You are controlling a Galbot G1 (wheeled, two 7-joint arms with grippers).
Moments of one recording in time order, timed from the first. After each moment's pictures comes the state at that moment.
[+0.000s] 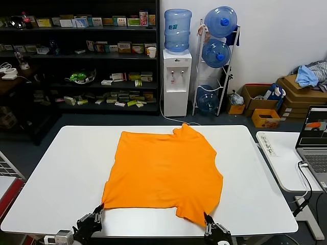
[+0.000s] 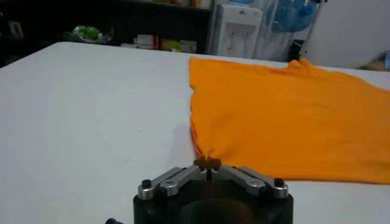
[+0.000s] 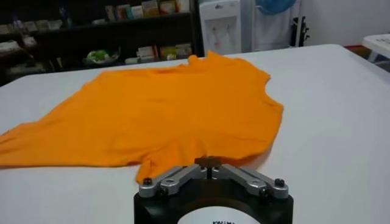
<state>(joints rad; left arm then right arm) 1.72 -1.15 -0.54 -2.02 -0.49 0.24 -0.09 -1.85 1.24 0.33 2.21 0.35 -0.27 0.21</state>
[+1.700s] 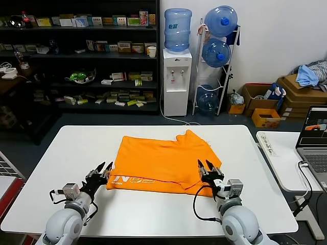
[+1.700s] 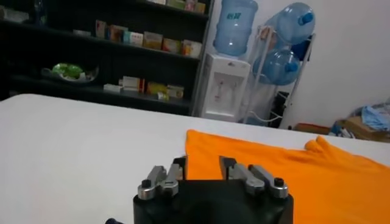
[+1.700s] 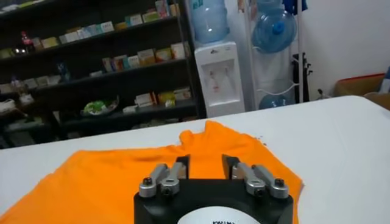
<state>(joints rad) 1.29 -1.03 -0.41 -1.81 -0.69 0.20 -0.09 -1.22 1.08 0.21 1.93 0.67 -0.27 0.32</state>
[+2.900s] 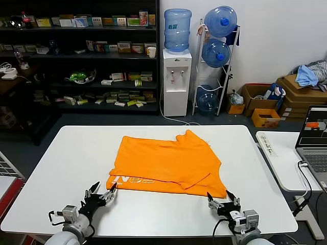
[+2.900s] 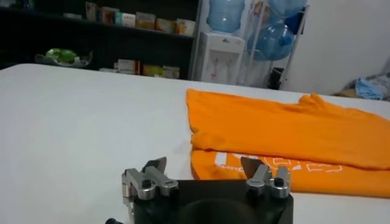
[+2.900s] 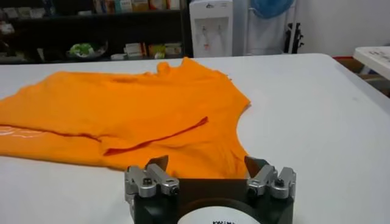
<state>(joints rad) 1.43 -1.07 -0.44 -1.75 -0.58 0.11 0.01 -1.50 1.06 0.35 1.94 0.56 -0.29 0.19</state>
